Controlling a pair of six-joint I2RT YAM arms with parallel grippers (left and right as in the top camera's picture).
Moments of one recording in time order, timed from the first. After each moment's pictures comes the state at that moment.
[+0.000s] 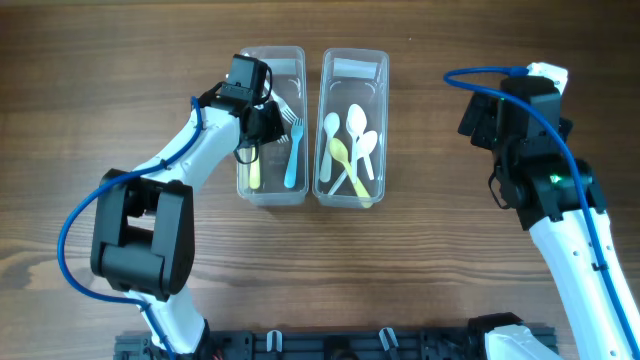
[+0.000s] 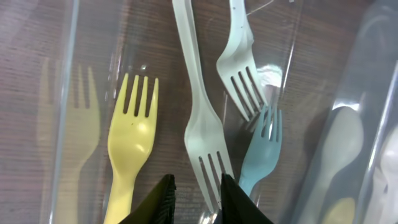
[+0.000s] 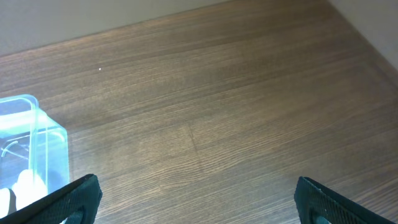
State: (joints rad) left arm -0.27 1.93 1.30 -0.54 0.09 -0.52; right arm 0.15 1.21 1.12 -0.68 0.43 0.32
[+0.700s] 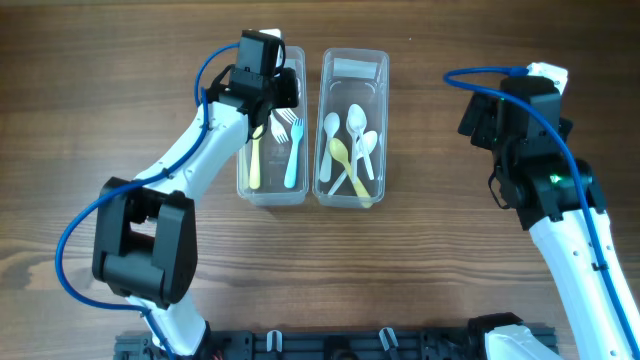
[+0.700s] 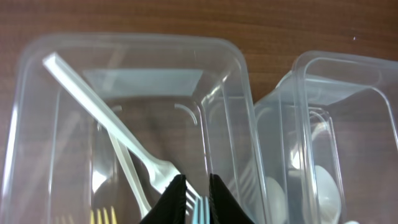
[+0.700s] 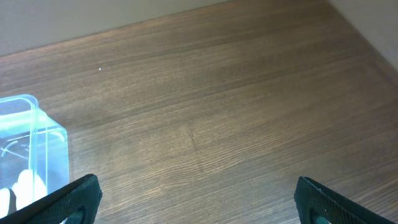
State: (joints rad) left arm -0.32 1.90 1.38 -0.31 -0.01 -0.30; right arm 0.15 1.21 1.12 -0.68 0.43 0.32
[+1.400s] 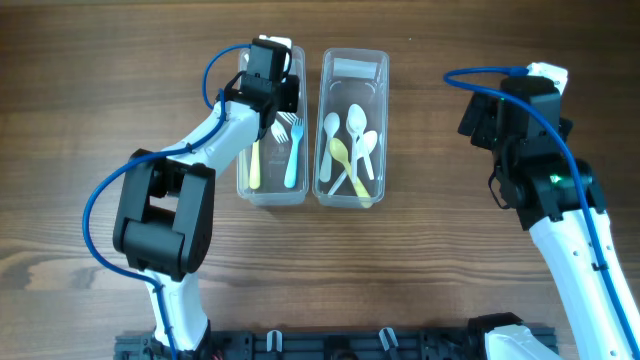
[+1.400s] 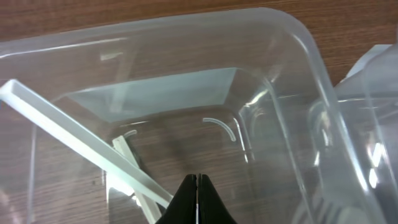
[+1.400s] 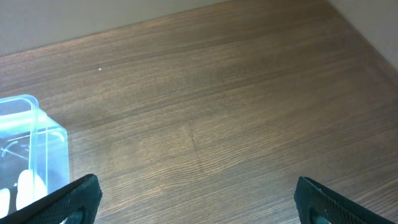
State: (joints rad) left arm -0.32 2.05 1.38 -0.17 -0.10 -0.13; right arm 0.15 1.21 1.12 -0.68 0.43 0.32
